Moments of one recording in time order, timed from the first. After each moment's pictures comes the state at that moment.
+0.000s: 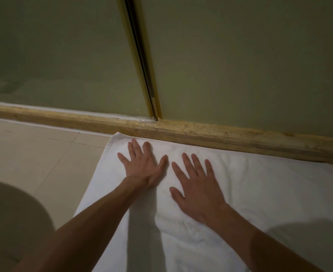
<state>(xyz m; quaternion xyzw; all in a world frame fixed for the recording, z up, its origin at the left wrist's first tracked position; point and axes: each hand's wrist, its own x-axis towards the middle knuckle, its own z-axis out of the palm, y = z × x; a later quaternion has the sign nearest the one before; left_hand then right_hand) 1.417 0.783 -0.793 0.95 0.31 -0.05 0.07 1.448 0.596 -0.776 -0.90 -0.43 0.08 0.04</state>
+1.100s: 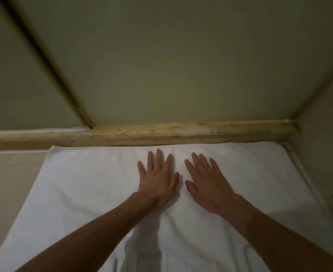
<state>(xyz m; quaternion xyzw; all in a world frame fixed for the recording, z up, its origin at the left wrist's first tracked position) 1.442 0.586 -0.773 0.99 0.05 -0.09 0.11 1.489 0.417 -0.763 -0.94 -0.32 0.10 0.04</state>
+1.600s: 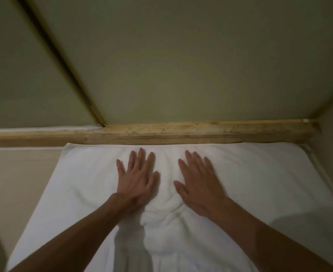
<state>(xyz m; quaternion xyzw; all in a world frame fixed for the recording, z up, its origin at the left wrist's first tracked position) 1.417 0.661 -0.782 0.99 0.09 -0.05 0.08 1.470 0.458 -0.754 -0.93 -0.34 0.07 0.06</state>
